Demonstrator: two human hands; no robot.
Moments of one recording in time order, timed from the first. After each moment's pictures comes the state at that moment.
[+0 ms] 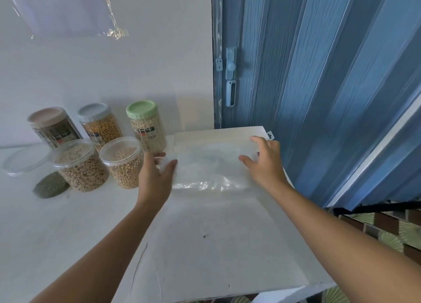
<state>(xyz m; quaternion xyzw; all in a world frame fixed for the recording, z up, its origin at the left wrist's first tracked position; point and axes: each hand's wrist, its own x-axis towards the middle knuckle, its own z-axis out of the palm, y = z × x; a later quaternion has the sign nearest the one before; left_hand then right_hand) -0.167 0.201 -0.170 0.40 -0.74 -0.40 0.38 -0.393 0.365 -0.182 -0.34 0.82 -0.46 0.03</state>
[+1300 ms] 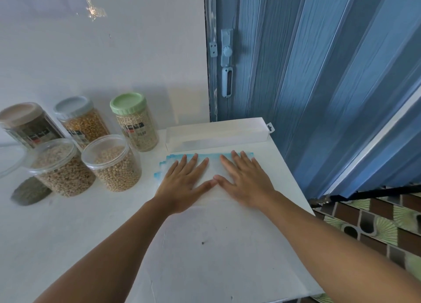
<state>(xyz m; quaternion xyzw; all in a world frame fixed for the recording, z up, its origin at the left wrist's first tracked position) -0.218 0.184 -0.222 0.20 -0.97 -0.12 -0.04 -0.377 0.348 -0.223 -0.49 0.86 -0.06 0.10</state>
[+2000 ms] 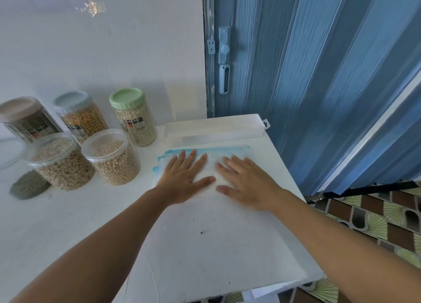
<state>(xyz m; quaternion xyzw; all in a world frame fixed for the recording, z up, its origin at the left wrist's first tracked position) -0.219 0.184 -0.222 0.20 -0.97 -0.11 -0.06 -0.366 0.377 -0.209 -0.61 0.79 -0.03 0.04</state>
